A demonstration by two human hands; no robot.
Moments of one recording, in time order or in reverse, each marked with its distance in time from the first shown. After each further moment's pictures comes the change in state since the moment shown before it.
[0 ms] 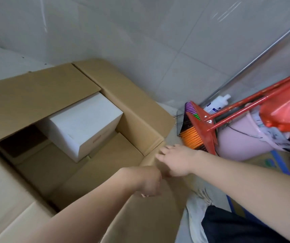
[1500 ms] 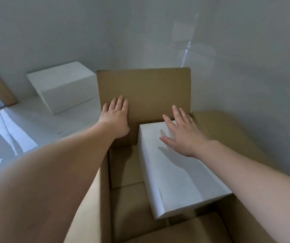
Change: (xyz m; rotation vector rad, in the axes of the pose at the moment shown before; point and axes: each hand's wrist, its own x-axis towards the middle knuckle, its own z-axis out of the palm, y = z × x) left_hand -0.220 -0.290 -0.149 0.249 0.957 -1.287; right_hand 0.242 -0.052 -0.269 0.173 0.926 -0.374
